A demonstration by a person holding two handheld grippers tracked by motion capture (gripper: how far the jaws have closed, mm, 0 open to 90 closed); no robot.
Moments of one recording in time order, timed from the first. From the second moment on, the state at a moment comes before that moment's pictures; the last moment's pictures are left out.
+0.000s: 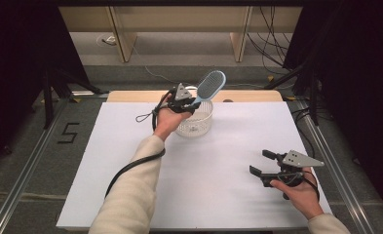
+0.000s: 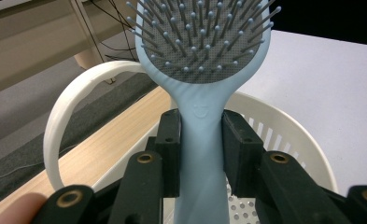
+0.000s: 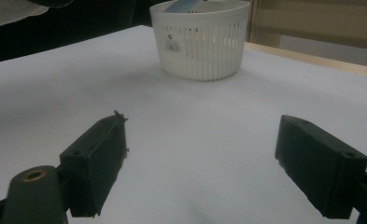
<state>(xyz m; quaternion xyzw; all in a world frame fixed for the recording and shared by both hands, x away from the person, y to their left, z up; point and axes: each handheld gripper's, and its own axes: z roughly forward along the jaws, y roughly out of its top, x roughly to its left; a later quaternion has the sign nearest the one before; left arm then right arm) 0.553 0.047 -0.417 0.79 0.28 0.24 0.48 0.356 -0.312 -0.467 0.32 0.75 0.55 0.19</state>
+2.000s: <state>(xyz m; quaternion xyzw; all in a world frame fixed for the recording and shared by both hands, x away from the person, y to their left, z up) 0.558 0.044 -0.428 0.81 0.27 0.22 0.48 0.356 -0.312 -0.467 0.32 0.75 0.55 0.19</state>
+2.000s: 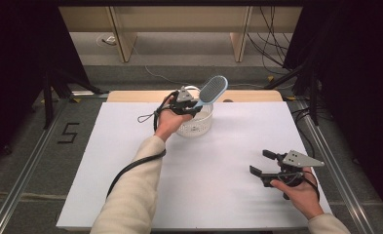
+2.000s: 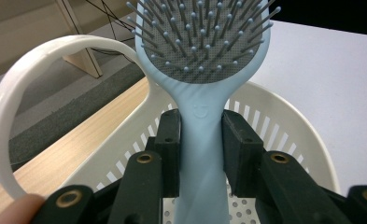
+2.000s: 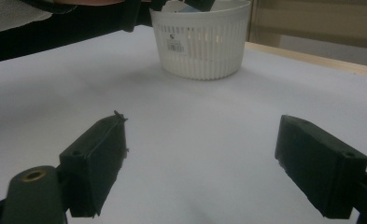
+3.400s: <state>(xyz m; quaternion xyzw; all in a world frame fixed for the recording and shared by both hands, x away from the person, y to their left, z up) 0.513 0.093 -0.394 0.79 0.33 0.22 0.46 0.355 -0.311 -0.467 0.32 0.76 0.54 0.19</state>
